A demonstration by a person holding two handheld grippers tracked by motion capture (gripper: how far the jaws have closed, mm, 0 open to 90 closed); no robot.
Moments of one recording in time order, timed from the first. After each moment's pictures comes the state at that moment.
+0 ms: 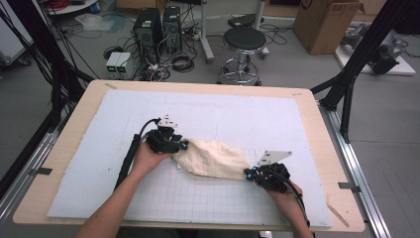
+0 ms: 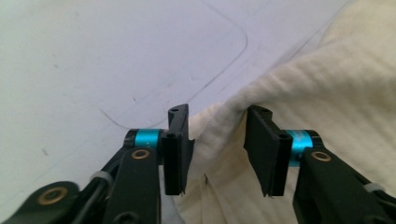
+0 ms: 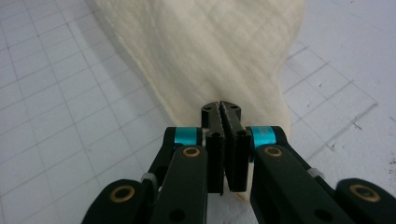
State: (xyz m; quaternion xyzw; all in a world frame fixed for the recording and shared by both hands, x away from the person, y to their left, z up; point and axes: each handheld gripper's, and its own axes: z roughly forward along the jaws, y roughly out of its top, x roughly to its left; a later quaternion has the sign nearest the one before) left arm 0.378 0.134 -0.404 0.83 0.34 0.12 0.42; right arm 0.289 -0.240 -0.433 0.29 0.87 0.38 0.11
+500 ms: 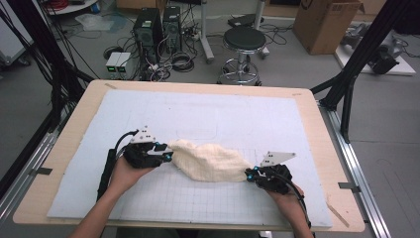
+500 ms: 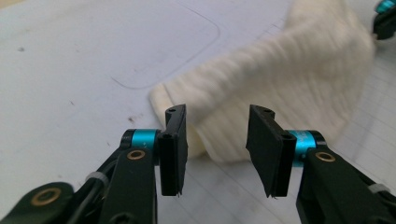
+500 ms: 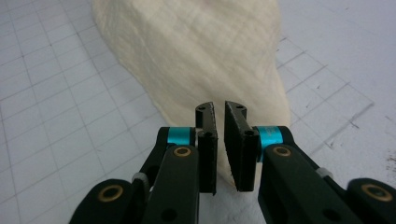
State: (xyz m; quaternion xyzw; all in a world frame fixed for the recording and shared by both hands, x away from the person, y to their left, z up) left arm 0.315 0.174 -0.405 0.84 0.30 0.13 0.44; right arm 0.284 -0.243 -0.432 0.30 0.86 0.39 0.11
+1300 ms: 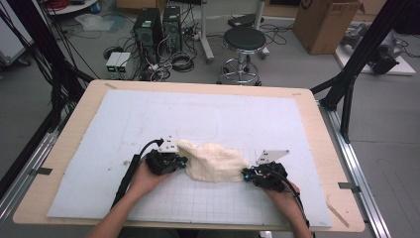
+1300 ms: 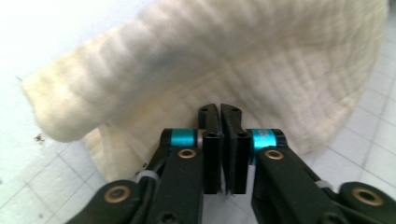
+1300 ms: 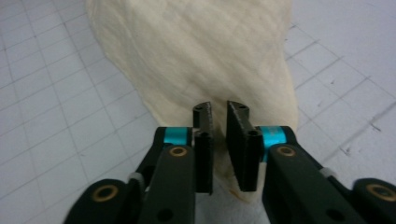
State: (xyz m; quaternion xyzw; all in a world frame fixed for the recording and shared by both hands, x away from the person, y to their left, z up) left arm 0.325 0.124 -0.428 0.87 0.27 0.12 0.41; right arm 0.296 -0.236 -0.441 0.30 0.87 0.38 0.09
